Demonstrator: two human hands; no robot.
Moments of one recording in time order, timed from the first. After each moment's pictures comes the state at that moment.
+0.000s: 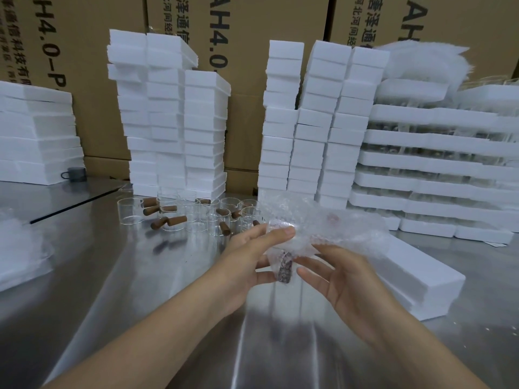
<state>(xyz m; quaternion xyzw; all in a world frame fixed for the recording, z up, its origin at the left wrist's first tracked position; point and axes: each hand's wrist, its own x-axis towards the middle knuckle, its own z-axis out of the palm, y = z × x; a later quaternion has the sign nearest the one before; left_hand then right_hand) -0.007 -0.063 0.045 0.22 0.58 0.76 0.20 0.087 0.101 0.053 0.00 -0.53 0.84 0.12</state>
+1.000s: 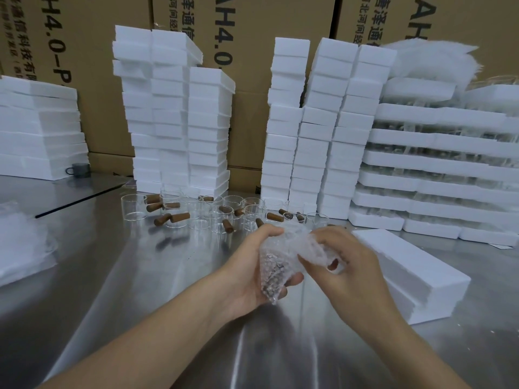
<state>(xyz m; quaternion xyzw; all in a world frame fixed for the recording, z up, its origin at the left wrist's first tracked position) 0.004 -0.061 0.046 0.15 0.52 0.76 0.35 0.087 0.104 0.044 0.09 -0.84 0.38 0.38</state>
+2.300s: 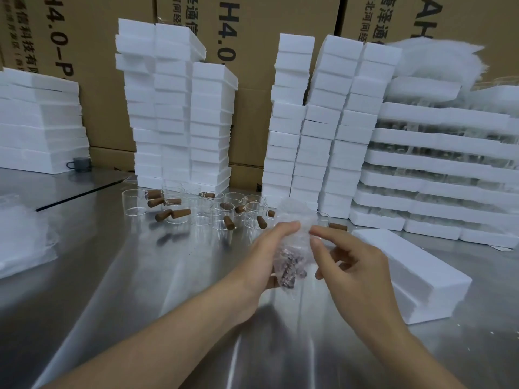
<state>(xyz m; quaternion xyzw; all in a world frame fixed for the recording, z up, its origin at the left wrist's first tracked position) 0.012 -0.047 0.040 0.20 0.61 0.73 0.21 0.093 0.090 0.046 0.05 -0.80 0.42 0.43</state>
